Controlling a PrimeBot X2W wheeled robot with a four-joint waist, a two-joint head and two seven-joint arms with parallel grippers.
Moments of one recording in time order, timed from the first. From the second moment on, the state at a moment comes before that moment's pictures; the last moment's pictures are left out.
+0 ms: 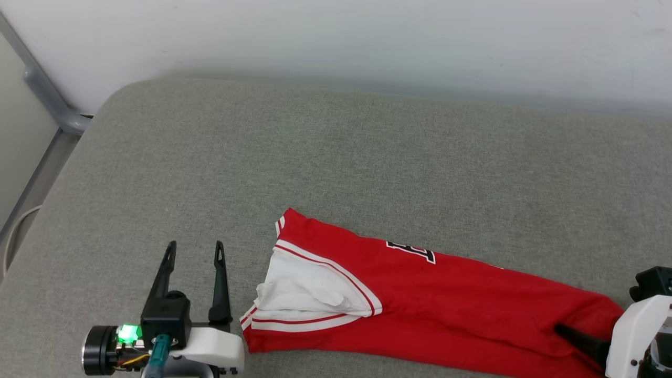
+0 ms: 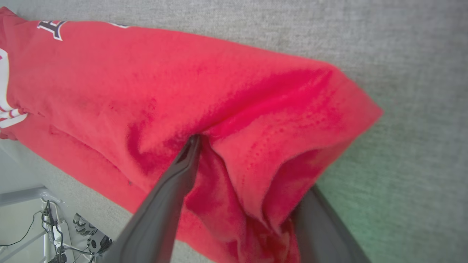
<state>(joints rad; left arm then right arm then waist) -0.06 0.32 -0.35 0.06 -0.25 0.37 -0.26 -0.20 -0.64 0.46 0.44 1.11 0.13 0.46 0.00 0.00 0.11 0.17</state>
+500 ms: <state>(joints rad) -0.01 0.22 -0.24 0.06 -0.14 0.25 -0.26 -0.23 -0.74 0.52 0.51 1.13 0.13 0.36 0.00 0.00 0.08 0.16</state>
